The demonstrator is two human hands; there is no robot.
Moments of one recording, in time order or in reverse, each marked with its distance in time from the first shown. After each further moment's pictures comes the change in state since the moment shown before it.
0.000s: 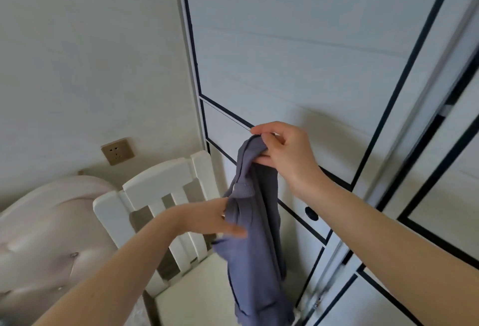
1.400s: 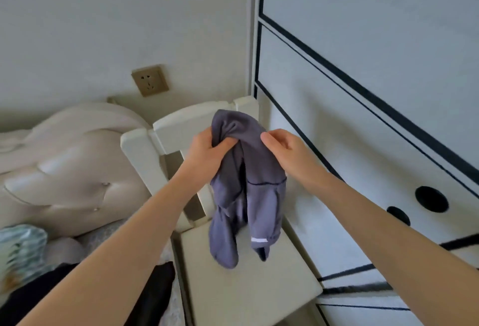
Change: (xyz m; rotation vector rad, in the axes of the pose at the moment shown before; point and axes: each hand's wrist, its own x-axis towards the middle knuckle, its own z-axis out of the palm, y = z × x) left_hand 0.030 -0.098 -0.028 -0.608 0.997 -0.060; right_hand 0.068 0.178 0.088 -0.286 -0.425 0.191
